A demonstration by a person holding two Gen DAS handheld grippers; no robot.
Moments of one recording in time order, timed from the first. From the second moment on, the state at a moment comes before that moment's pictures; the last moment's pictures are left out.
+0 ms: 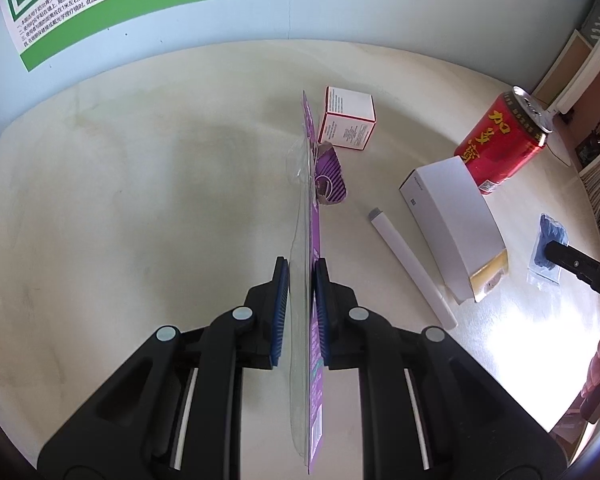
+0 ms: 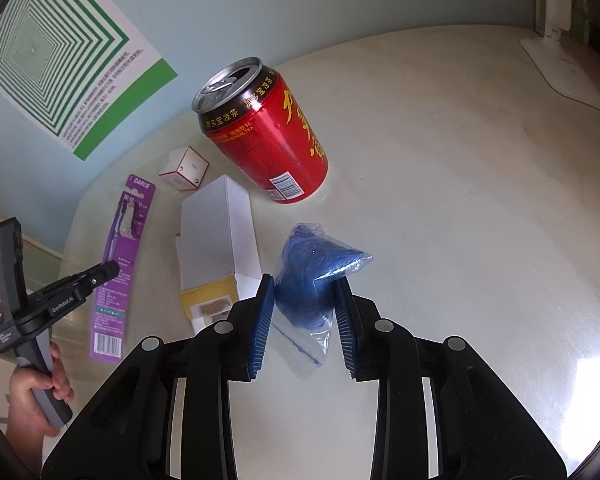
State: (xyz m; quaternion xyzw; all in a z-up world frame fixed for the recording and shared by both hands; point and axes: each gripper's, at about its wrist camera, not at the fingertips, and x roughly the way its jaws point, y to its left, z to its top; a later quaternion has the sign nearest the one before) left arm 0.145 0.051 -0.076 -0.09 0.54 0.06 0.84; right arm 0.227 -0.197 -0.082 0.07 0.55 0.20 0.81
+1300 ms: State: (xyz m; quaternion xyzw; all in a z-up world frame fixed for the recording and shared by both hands) left arm -0.012 -0.101 -0.043 0.17 0.50 -0.36 0.77; right arm -0.108 -0.264 -0.047 0.26 0.44 -0.13 0.85
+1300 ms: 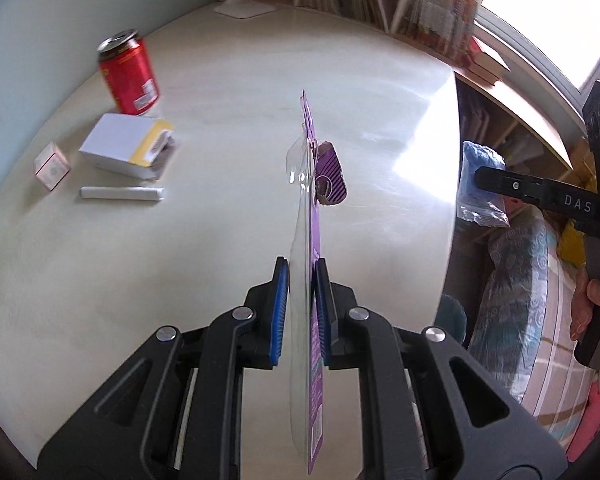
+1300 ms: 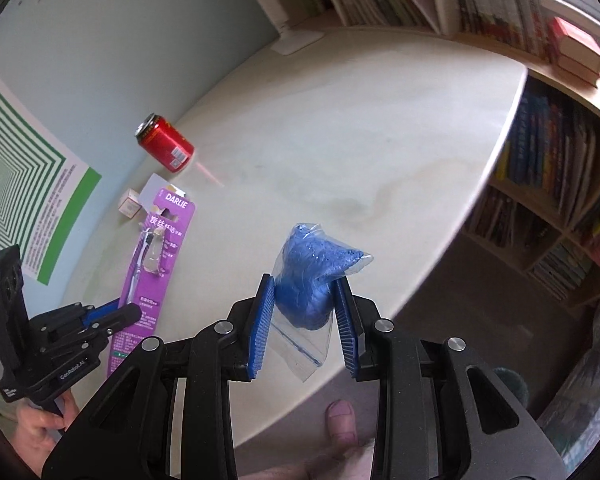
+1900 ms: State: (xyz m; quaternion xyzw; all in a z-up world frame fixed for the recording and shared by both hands) left arm -0.196 -0.234 -0.066 0.27 0.48 -0.50 0.67; right arm -0.351 -0.325 -0.075 0.36 0.40 -0.26 0.80
